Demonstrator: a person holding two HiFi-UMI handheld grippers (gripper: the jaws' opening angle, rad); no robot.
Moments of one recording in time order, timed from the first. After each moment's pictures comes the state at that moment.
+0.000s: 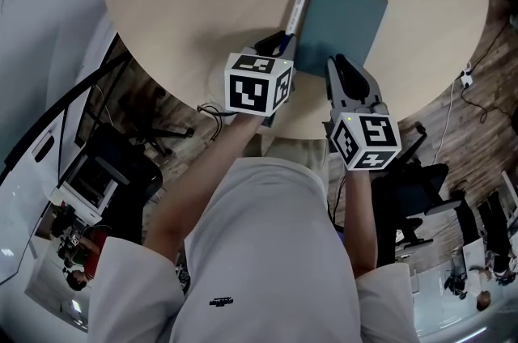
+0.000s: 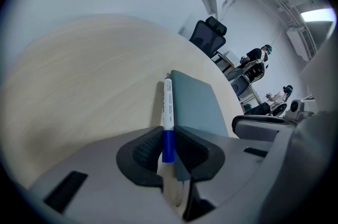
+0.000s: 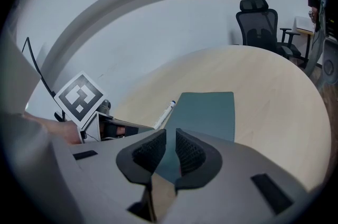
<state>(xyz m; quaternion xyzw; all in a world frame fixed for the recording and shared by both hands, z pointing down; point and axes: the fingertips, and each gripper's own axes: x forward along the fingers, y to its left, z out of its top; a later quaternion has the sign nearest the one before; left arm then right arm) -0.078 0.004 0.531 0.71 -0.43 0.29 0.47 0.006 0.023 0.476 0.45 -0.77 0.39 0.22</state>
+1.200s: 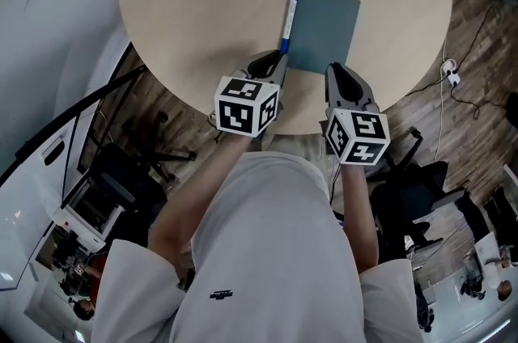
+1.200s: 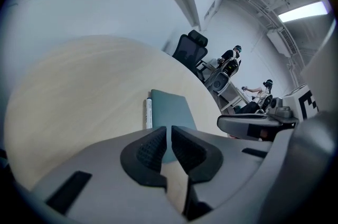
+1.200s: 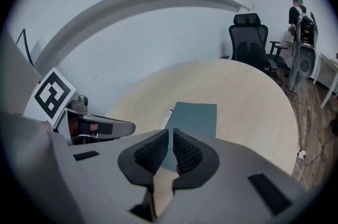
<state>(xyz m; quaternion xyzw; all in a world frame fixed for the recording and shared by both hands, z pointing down) -0.078 0.040 0.439 0.77 -0.41 0.25 0.42 0.023 0.054 0.414 0.51 -0.75 0.36 0.23</state>
